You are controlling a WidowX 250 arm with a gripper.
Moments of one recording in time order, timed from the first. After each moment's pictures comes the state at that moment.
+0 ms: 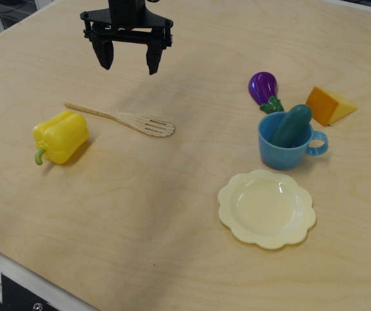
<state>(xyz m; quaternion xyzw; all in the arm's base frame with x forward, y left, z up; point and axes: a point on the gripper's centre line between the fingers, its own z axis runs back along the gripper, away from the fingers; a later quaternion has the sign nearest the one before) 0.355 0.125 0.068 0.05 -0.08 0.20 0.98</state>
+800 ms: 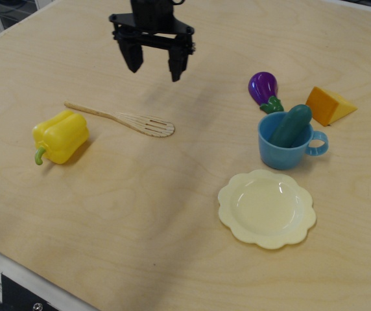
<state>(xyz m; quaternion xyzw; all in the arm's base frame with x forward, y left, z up) 0.370 0.079 0.064 0.00 -0.07 0.04 1.00</state>
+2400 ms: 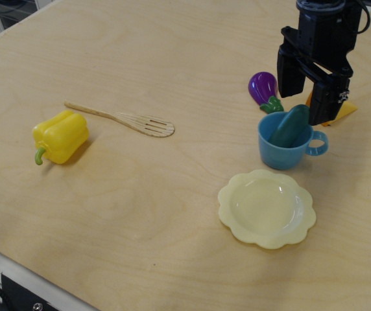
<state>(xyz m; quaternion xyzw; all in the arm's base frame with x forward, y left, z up) 0.364 -0.090 0.076 -0.04 -0.02 -0.31 0.95</state>
